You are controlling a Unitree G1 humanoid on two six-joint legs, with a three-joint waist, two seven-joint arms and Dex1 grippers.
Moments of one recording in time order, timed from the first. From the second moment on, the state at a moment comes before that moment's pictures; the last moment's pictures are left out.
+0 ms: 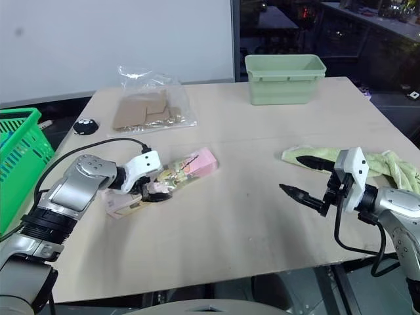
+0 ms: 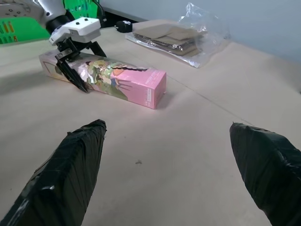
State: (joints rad) left arm -0.47 0.86 -0.27 0.14 0.01 0.49 -1.15; right arm 0.02 -0.75 -0.25 -0.43 0.66 0.43 0.95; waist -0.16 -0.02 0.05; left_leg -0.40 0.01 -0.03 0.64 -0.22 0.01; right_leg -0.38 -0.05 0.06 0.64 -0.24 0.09
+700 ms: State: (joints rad) left arm -0.47 0.80 -0.18 0.16 -0.01 0.49 -1.11; right arm 0.00 -0.75 -0.25 -0.43 0.68 0.45 0.96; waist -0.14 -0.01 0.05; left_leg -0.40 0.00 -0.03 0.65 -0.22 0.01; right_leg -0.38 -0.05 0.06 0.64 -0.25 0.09
